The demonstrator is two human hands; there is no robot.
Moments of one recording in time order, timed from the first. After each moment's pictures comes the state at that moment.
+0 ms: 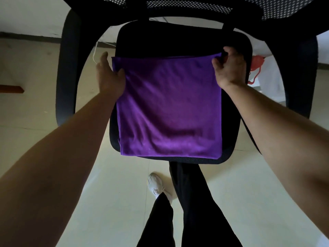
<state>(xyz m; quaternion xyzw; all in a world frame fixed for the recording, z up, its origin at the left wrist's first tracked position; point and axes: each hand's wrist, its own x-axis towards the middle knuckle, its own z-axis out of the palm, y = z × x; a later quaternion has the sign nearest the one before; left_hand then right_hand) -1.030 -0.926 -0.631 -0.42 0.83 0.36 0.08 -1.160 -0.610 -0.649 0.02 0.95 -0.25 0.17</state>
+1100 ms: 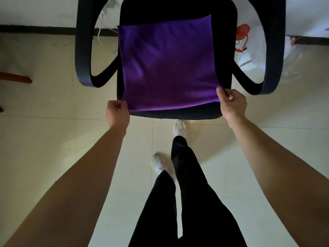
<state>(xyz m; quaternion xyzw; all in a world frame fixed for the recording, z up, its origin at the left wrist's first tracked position) -0.801 -0.844 -0.567 -0.54 0.71 0.44 0.05 -0.914 -0.524 -0.569 0.24 0.87 -0.38 0.19</state>
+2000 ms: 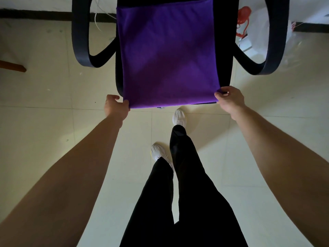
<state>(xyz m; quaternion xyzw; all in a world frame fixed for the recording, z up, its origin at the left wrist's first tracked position) -0.763 -0.853 -0.574 -0.56 0.70 0.41 0.17 -0.880 -0.508 -0.570 0.23 0.87 -0.31 0.32</state>
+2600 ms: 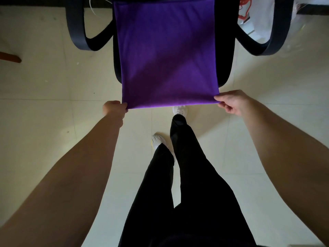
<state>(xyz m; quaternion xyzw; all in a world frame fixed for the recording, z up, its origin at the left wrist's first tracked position) -0.716 -0.854 -0.591 -0.65 0.58 0.45 0.17 -0.849 -0.486 -0.578 0.39 0.72 -0.34 0.47</state>
